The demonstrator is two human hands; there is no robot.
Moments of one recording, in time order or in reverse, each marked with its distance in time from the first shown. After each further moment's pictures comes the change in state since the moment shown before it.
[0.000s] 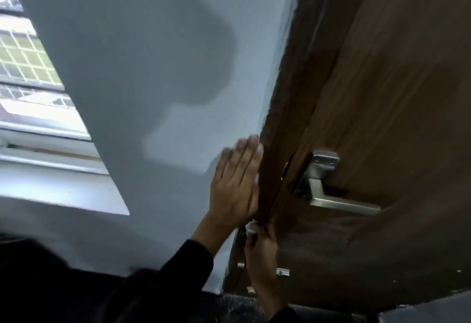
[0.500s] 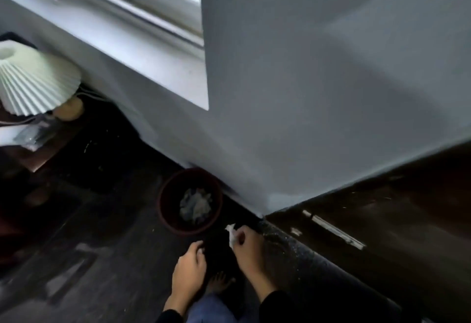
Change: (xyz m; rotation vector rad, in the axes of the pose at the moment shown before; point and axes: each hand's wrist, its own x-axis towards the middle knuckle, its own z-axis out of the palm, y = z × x) left_hand -0.421 -0.028 -0.057 -0.039 -0.755 -1.741; right_hand -0.143 0.076 0.173 -0.151 -0.819 0.099
